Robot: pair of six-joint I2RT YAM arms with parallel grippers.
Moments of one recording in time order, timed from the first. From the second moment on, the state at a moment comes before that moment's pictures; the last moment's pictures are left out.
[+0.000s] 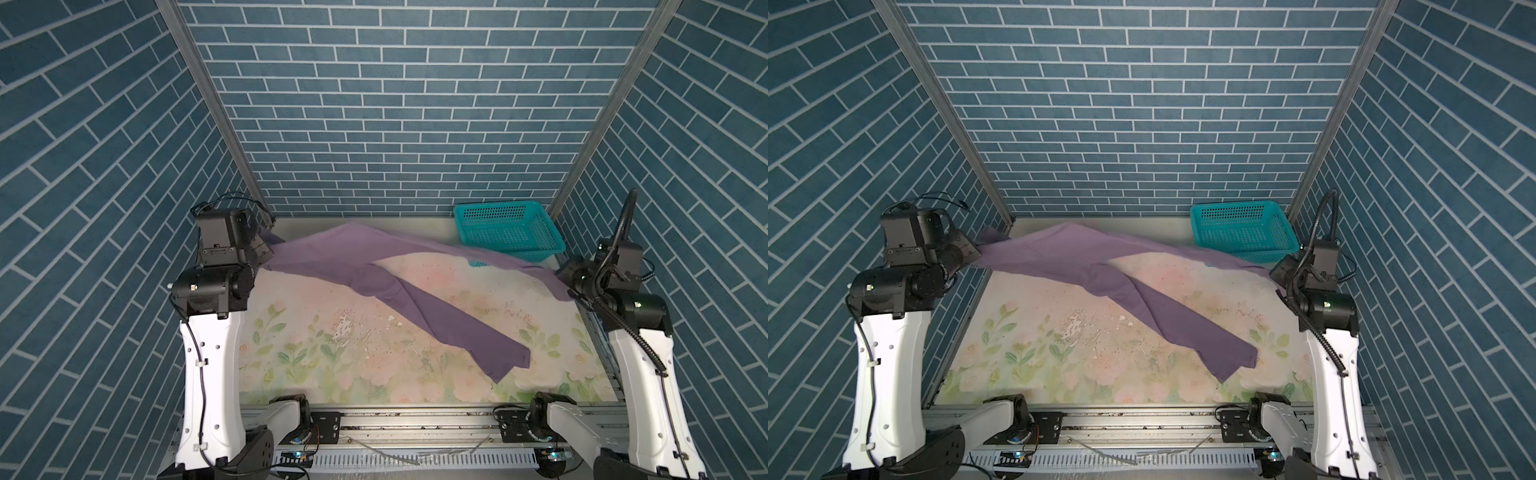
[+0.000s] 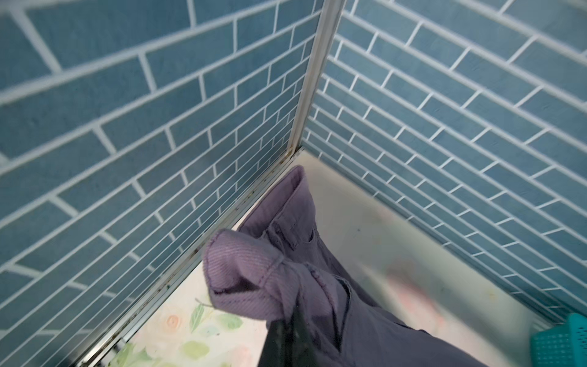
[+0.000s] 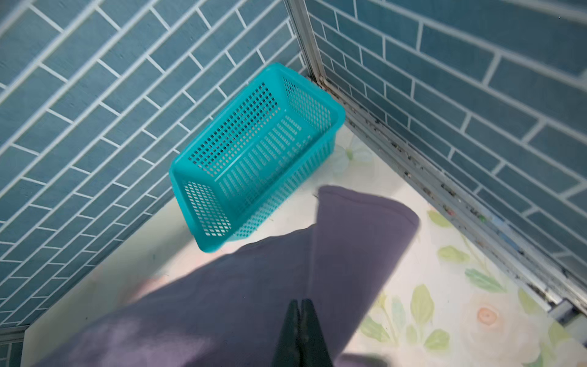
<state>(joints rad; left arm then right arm) 0.13 1.13 1.60 -1.12 -0.30 -0.47 -0.06 0.90 1.17 -0.96 0.08 0.58</state>
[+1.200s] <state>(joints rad) 0.24 1.03 1.17 -1.04 -0.26 -0.54 0.15 0.99 0.94 -1.00 0.00 0.61</state>
